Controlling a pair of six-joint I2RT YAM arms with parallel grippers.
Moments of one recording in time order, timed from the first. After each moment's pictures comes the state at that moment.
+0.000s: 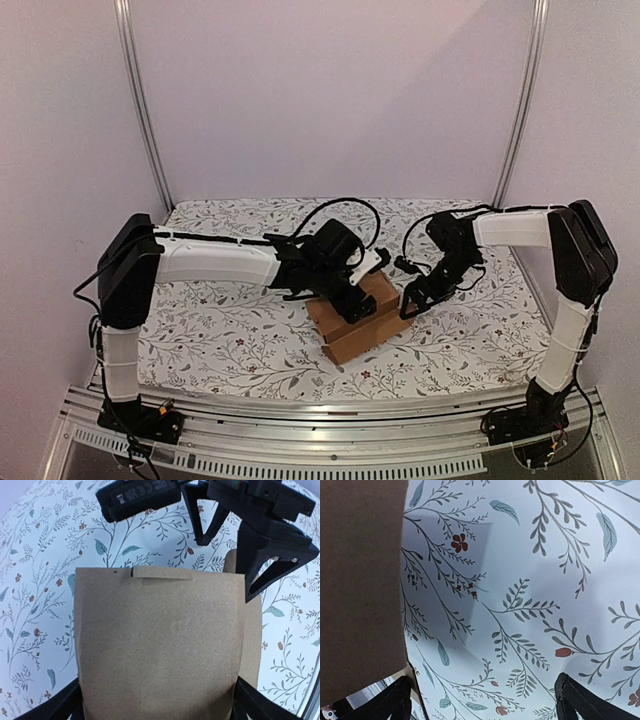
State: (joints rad) left arm -1.01 2.06 1.52 -0.31 0.00 0.08; right arm 0.43 1.89 1.24 -0.81 -0.46 -0.21
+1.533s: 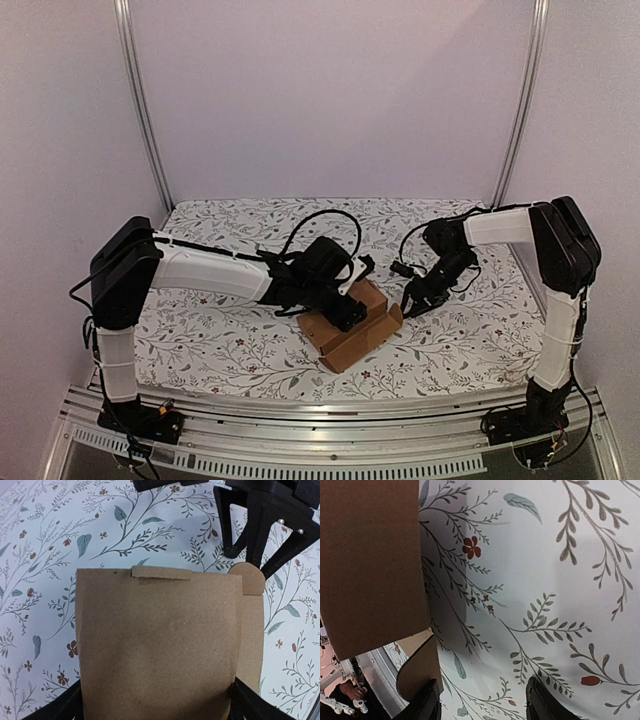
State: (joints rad) left arm -1.01 2.01 1.34 -0.16 -0.07 -0.08; right arm 0.40 2.01 1.30 -0.87 -0.63 -0.20
